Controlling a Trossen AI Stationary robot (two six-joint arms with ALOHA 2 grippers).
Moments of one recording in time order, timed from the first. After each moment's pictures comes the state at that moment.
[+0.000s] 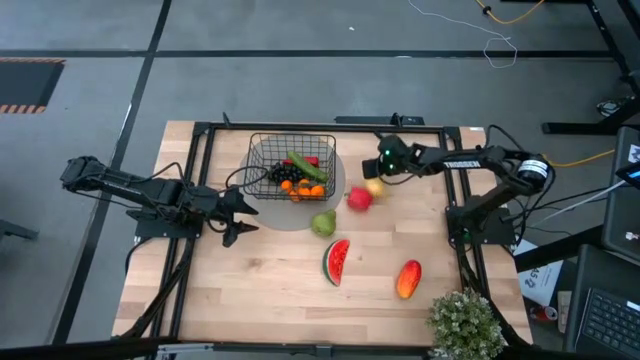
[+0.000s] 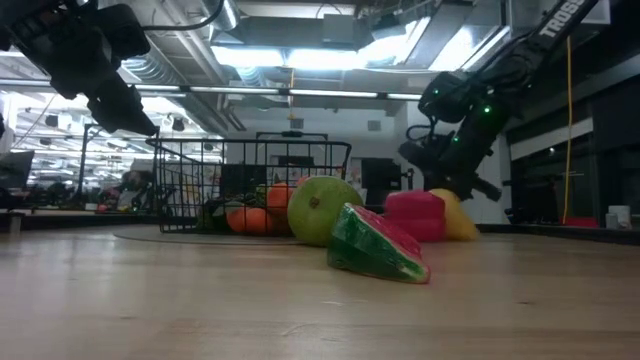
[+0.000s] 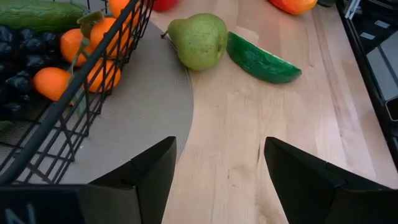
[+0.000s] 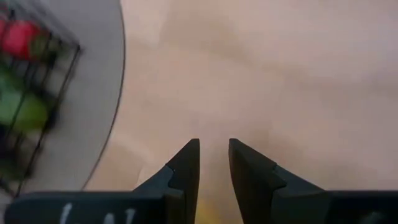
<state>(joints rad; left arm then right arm) -0.19 0.59 0.36 -0.27 -0.17 -0.43 -0.54 1.52 0.68 -0.10 0.08 0.72</state>
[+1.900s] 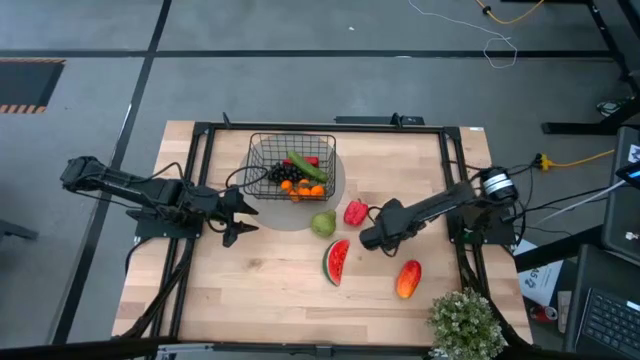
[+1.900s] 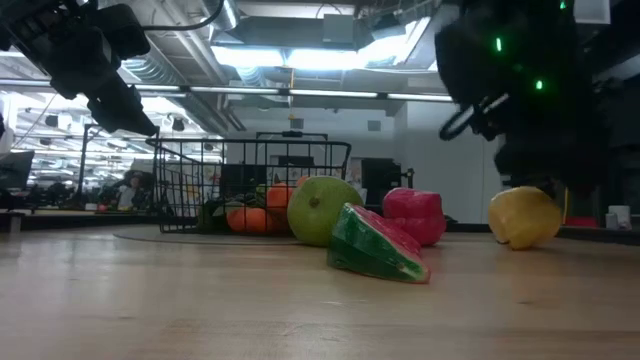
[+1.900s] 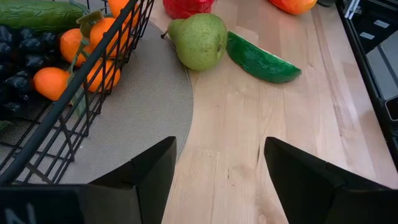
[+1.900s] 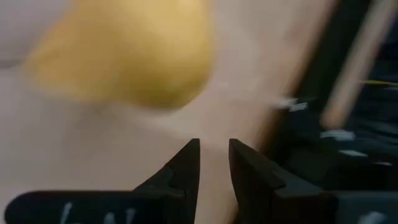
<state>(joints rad) -0.19 0.59 0.36 -0.27 -0.17 -0.43 0.26 1.81 1.14 -1.43 0.17 1.36</state>
